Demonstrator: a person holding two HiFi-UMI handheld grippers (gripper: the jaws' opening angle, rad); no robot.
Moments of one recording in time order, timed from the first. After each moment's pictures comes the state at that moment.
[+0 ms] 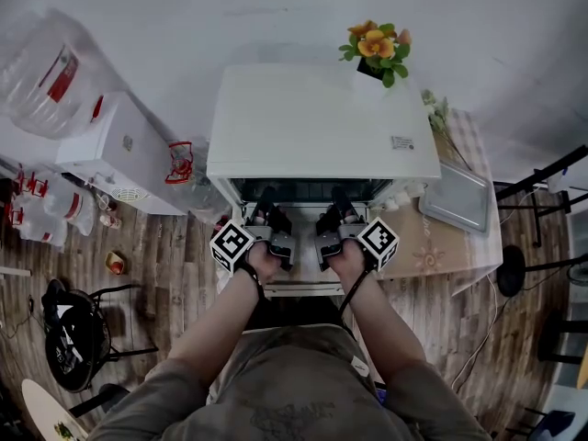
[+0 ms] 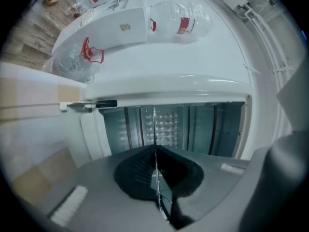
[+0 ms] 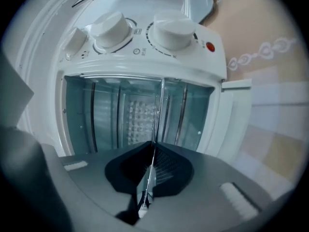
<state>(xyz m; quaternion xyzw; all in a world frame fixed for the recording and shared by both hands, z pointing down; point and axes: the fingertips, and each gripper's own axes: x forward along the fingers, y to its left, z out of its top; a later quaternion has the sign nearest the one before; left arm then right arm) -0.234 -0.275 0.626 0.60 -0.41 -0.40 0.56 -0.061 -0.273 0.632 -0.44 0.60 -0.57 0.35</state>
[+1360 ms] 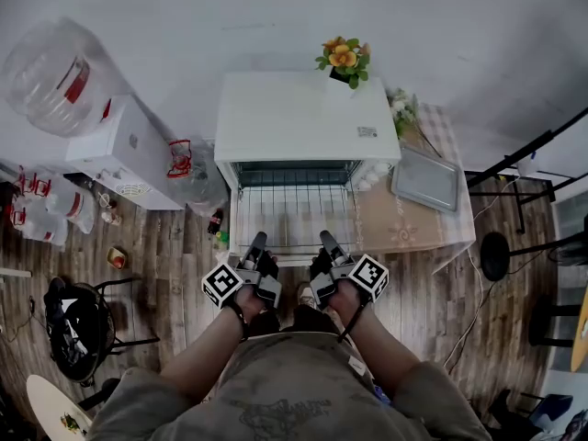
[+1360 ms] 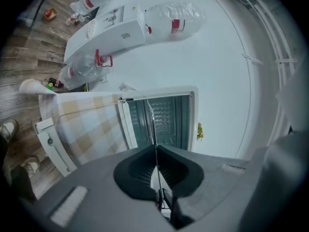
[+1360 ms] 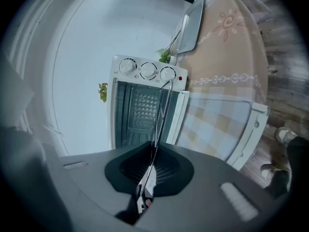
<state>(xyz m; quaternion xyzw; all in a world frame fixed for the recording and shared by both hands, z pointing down) -0.232 -0.107 0.592 0.61 -0.41 -0.32 0.61 -0.064 -0.102 0.596 -0.45 0.58 -0.62 0.28</state>
